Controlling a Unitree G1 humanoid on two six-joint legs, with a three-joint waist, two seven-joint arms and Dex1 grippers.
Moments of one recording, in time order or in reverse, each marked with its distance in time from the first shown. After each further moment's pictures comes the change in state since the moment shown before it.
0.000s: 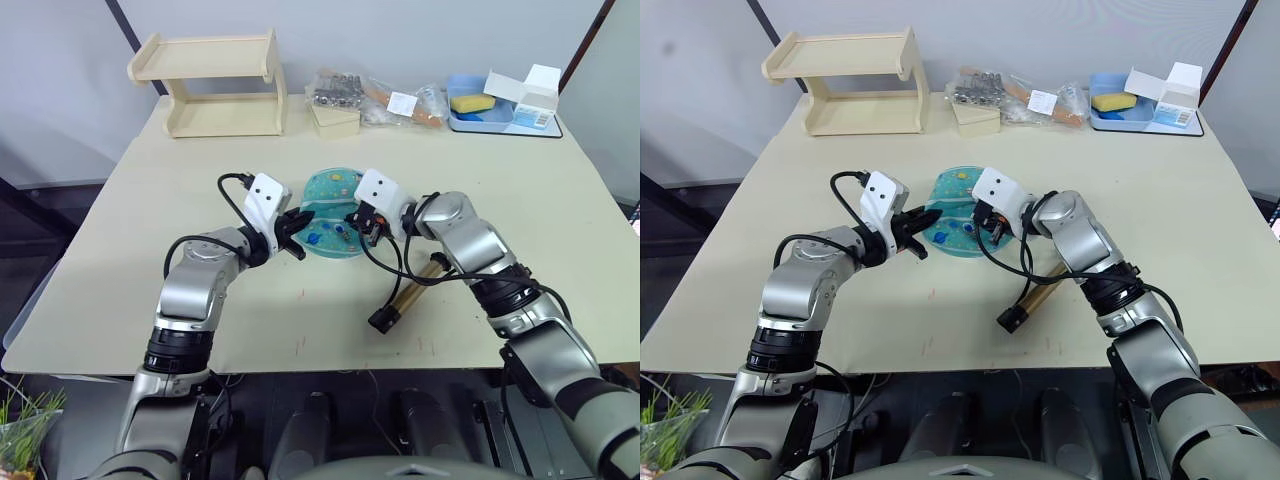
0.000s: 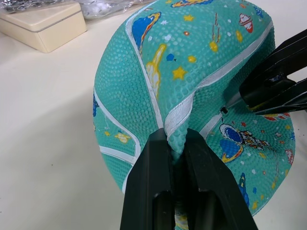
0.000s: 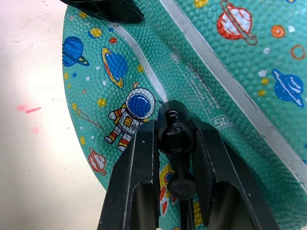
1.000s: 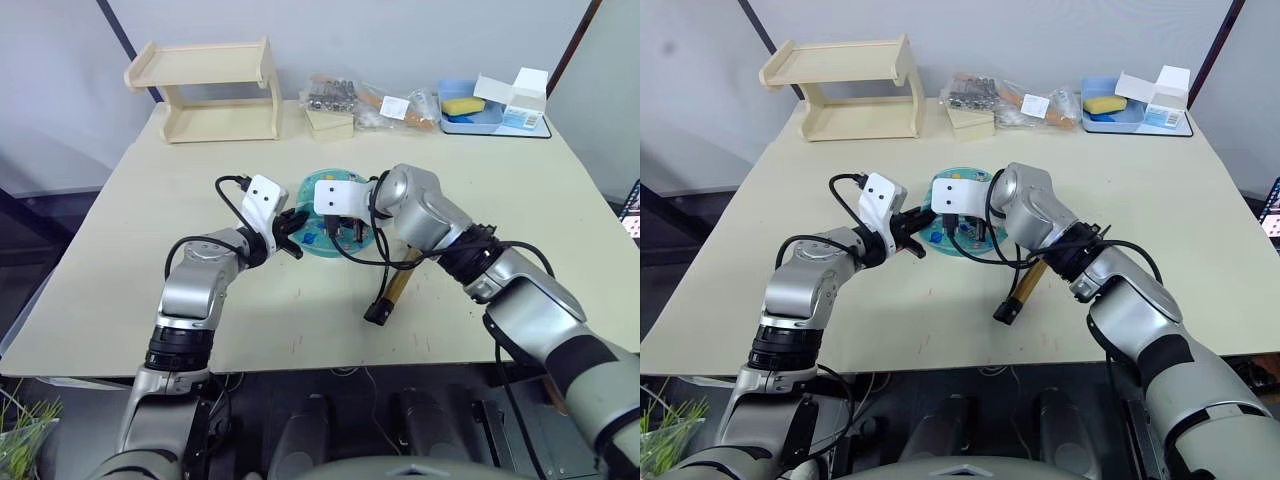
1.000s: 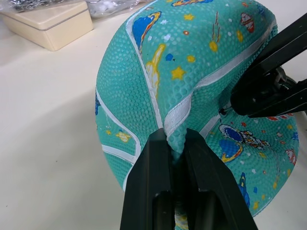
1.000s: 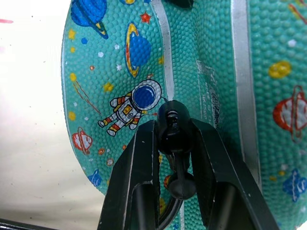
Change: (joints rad) left arm 0.004 -0.003 0.002 0.033 0.010 -0.014 0.034; right arm -0.313 0.085 0.318 0.314 -0.274 -0.072 0.131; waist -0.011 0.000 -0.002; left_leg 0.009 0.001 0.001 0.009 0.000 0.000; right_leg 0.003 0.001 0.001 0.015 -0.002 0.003
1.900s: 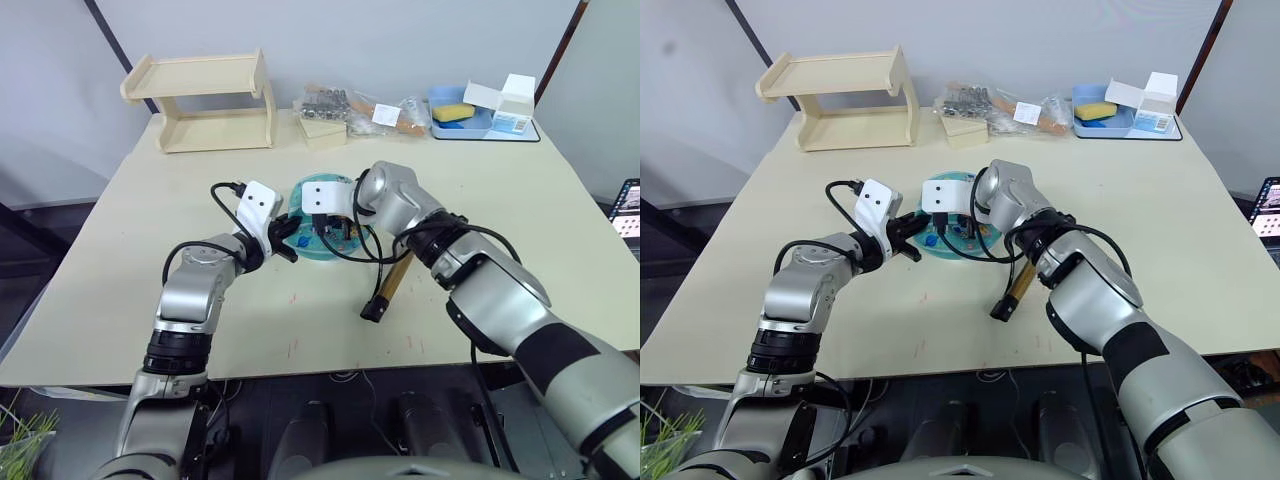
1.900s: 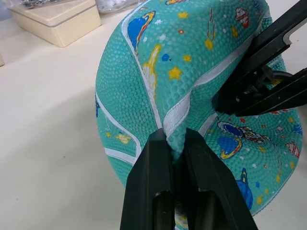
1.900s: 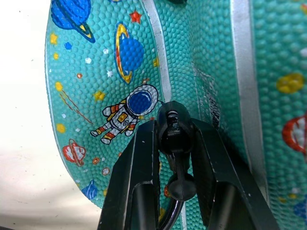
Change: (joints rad) left arm 0.016 0.005 0.008 0.019 0.009 0.001 0.020; right arm -0.140 0.174 -0.099 0.480 -0.082 -0.249 -0.024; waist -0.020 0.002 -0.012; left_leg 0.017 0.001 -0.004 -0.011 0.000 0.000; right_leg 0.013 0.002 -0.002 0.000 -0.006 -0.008
